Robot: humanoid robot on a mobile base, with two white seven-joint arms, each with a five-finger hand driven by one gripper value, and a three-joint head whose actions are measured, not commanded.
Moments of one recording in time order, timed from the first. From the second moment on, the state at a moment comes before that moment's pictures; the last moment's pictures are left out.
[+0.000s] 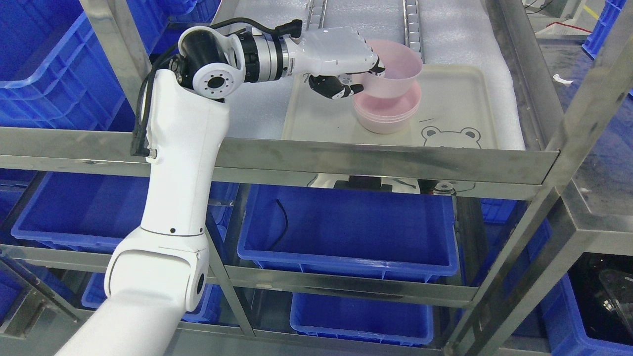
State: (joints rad) left arm -1.00 0.00 -0.15 -1.24 -0.84 -0.78 -1.02; right arm 0.00 0.00 0.05 0.00 0.05 -0.08 -0.02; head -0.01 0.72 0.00
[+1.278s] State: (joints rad) left arm -1.03 0.00 -0.17 -1.18 -0.81 -0.78 -0.85; right arm 0.00 0.00 0.05 0.00 0.05 -0.08 -0.02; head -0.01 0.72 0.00
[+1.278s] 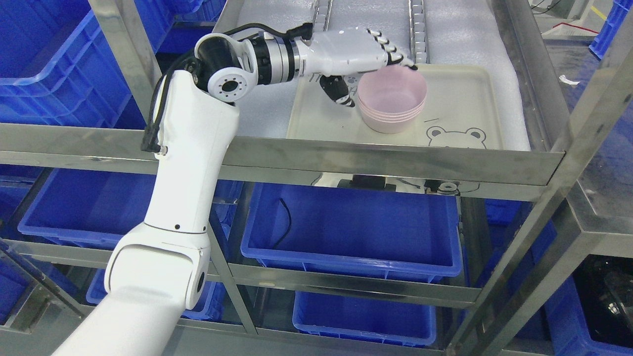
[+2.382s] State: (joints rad) left arm -0.35 0.00 -0.39 -1.41 -0.49 -0.79 -0.77; right arm 0.00 0.00 0.05 0.00 0.05 -0.08 -0.02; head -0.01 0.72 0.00
